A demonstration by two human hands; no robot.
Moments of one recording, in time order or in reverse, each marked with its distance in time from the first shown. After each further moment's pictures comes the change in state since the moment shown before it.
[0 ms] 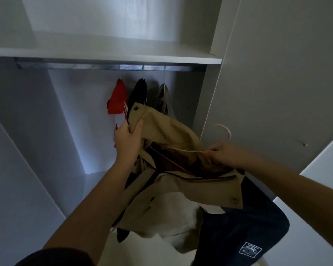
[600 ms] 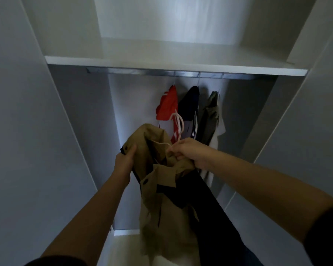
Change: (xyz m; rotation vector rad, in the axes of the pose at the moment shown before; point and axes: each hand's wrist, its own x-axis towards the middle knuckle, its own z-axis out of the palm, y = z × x) left_hand 0.062 -0.067 -0.146 -0.135 0.189 -0.576; right_hand 0.137 -0.196 0.103 0.682 -0.347 0.051
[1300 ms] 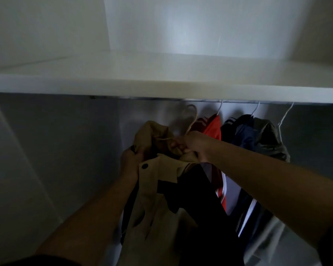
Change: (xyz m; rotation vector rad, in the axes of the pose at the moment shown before) left_hand 0.319 0.062 -0.005 0.411 0.046 0.174; right_hand 0.265 -0.139 0.038 0.163 0.092 -0.136
